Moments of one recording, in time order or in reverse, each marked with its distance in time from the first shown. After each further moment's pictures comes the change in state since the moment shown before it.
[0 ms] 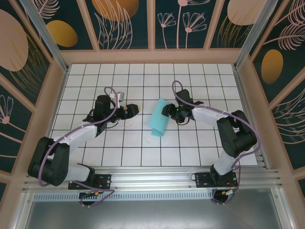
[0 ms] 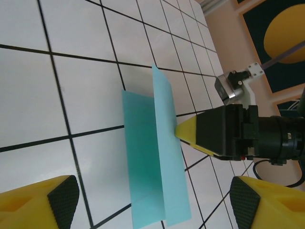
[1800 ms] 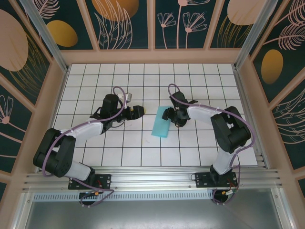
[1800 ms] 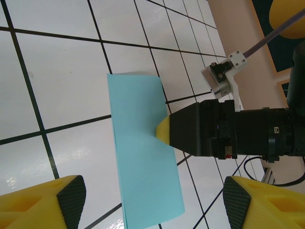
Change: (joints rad) left arm -0.061 0.096 0.051 -0.005 -0.002 0.017; right arm 0.045 0.092 0.059 -0.139 0.123 0.034
